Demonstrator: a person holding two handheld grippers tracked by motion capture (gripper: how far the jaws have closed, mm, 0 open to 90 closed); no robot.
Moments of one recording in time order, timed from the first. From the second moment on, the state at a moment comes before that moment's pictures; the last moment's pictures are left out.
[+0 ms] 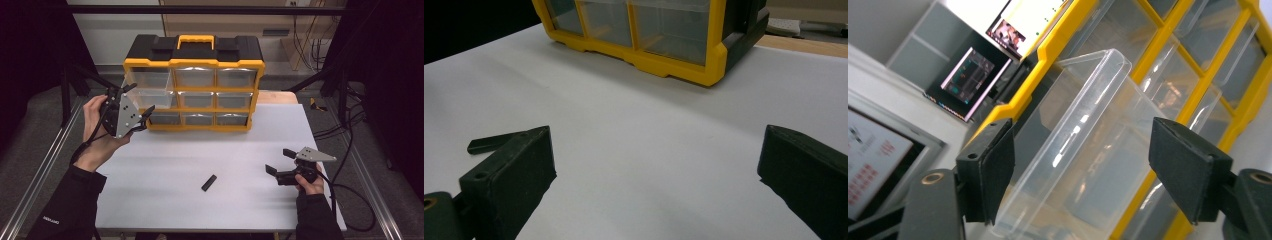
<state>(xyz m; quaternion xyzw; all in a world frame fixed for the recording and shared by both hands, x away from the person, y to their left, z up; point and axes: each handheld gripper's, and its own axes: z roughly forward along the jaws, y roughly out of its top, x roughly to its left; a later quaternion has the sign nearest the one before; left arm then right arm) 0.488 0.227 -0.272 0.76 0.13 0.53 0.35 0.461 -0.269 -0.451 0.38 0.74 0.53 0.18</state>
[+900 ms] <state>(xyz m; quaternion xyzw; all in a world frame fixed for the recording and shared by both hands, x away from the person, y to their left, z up) 0.476 0.244 -0.281 0.72 0.30 0.41 0.48 0.461 -0.269 -0.450 0.38 0.74 0.53 0.18</state>
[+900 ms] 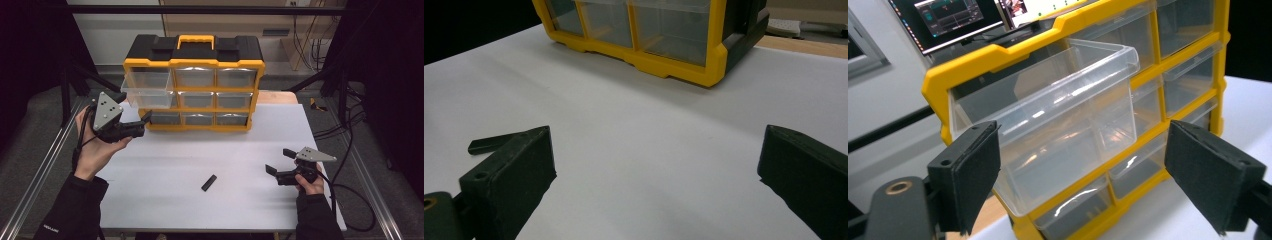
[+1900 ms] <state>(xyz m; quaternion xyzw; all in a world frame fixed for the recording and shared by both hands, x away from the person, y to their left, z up) 0.471 0.256 -0.358 0.71 0.35 0.31 0.53 0.461 -0.268 -0.452 0.38 0.74 0.53 0.18</state>
